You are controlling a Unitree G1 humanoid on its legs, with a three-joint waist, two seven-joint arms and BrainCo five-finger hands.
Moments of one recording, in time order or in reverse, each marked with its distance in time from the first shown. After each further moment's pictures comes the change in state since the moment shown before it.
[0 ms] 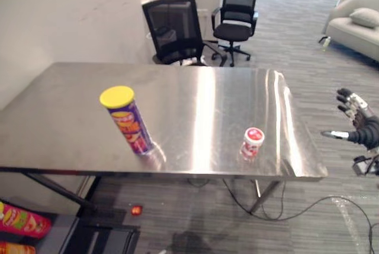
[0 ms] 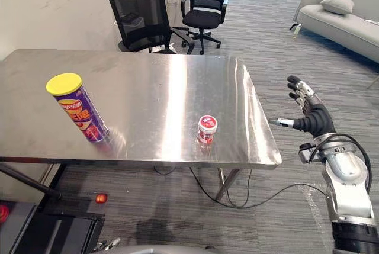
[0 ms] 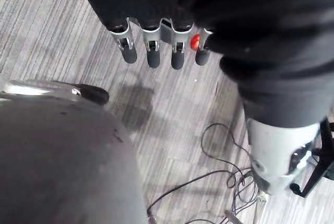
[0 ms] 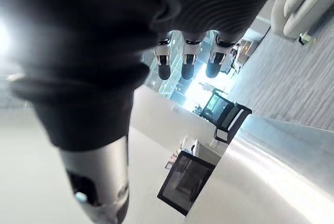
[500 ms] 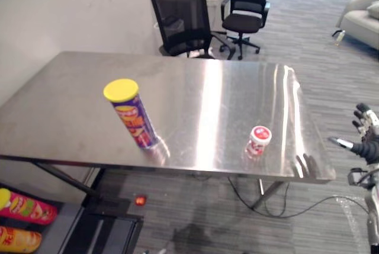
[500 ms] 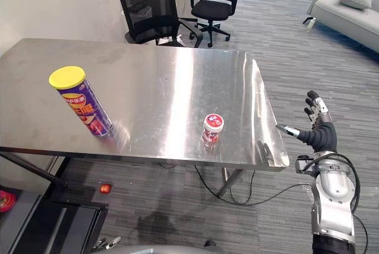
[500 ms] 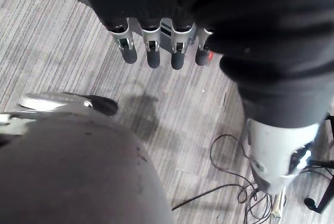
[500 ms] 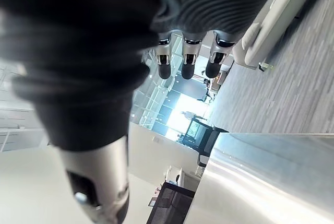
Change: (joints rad) left arm -0.010 -0.003 0.002 -0.022 0.044 0.000 0.039; right arm 0.054 0.196 -0.074 0.006 -0.103 -0.001 -0.092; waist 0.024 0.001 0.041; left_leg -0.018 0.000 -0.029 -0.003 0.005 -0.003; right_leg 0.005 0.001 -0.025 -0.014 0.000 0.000
